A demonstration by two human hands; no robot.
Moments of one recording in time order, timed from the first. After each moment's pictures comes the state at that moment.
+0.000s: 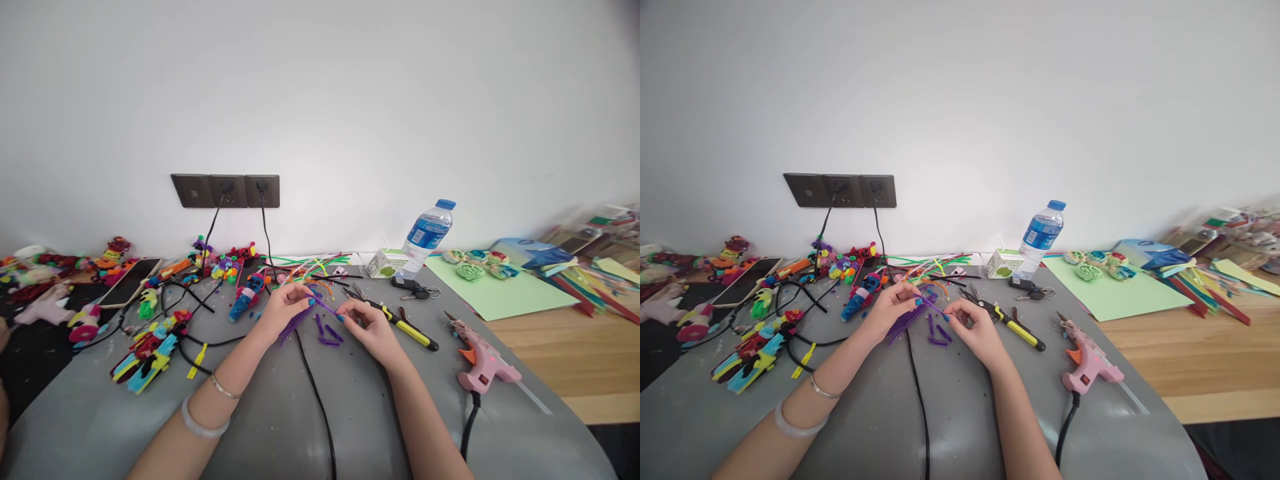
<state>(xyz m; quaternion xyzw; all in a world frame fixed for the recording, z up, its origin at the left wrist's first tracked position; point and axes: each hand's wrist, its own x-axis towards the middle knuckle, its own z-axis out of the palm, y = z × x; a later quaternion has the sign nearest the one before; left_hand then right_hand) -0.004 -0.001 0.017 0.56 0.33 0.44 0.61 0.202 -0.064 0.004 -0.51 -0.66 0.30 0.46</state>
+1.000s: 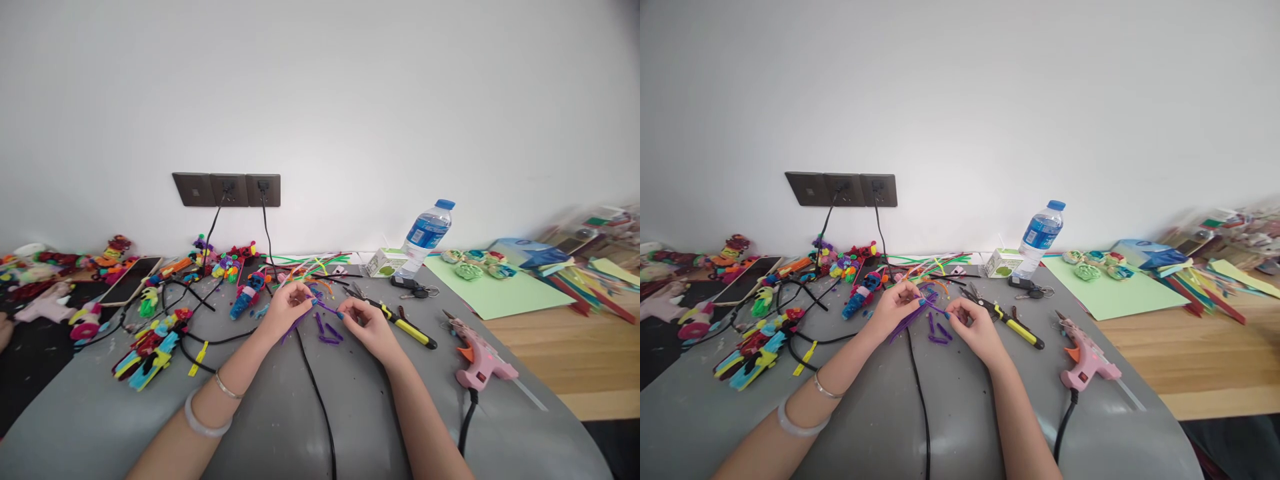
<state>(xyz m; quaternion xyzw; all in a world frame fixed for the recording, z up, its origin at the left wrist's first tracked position) -0.003 0.001 0.009 0.65 0.34 0.43 0.53 0.201 -0.063 0.006 -0.52 -0.66 0.30 0.45</state>
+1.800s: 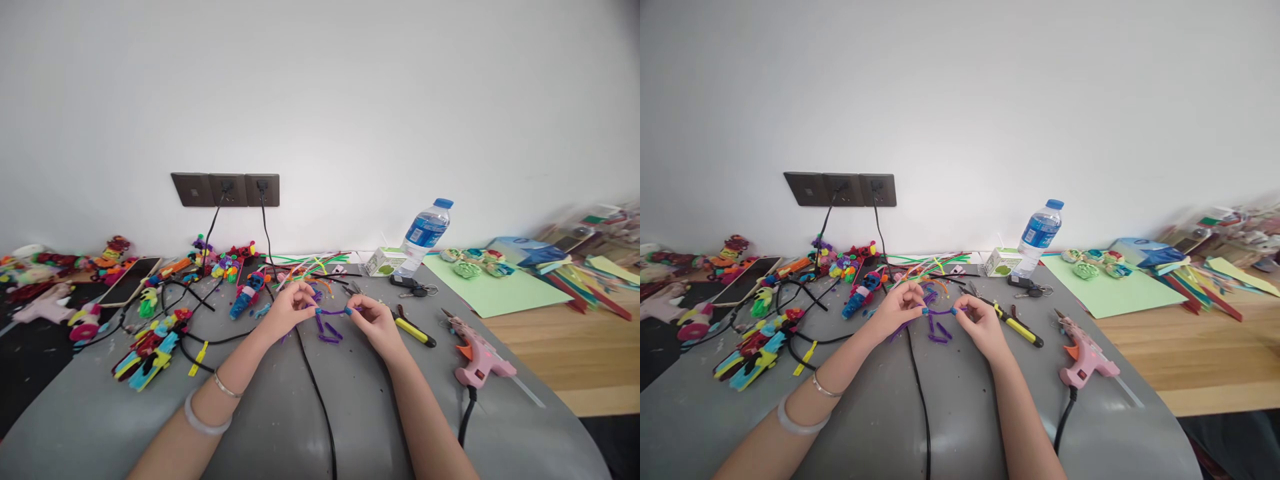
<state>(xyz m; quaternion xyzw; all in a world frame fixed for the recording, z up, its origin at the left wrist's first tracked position) -0.005 0.000 0.009 0.65 0.30 0.37 0.59 0.208 -0.060 0.001 -0.50 -0.61 0.32 0.52</state>
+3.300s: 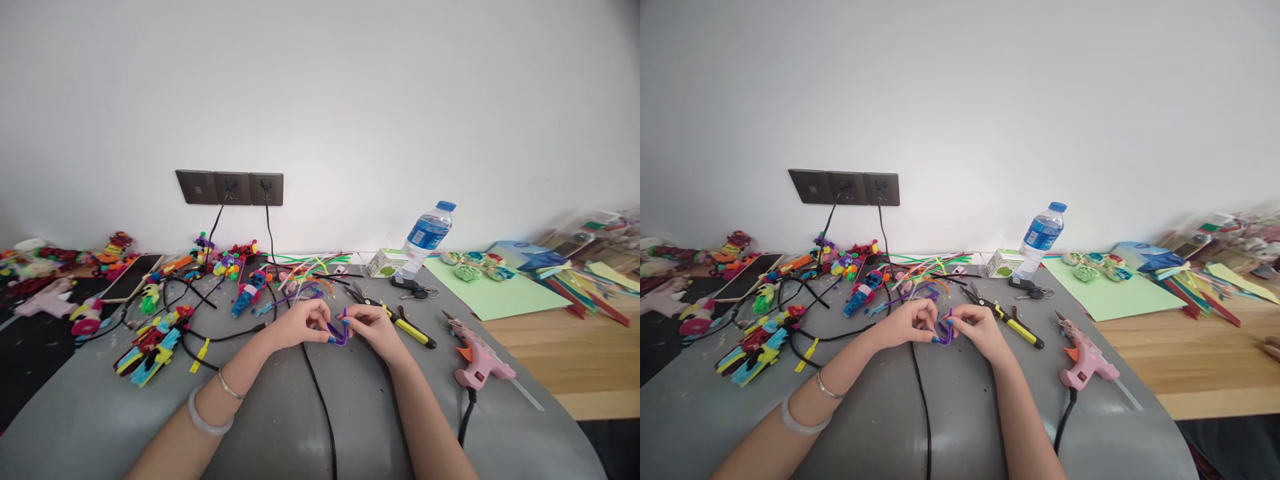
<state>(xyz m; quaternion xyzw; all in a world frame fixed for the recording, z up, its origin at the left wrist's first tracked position) 0.002 -0.012 0.009 0.68 0.23 0.21 0.66 0.207 -0.061 0.001 -0.46 -0.59 0.44 0.49</state>
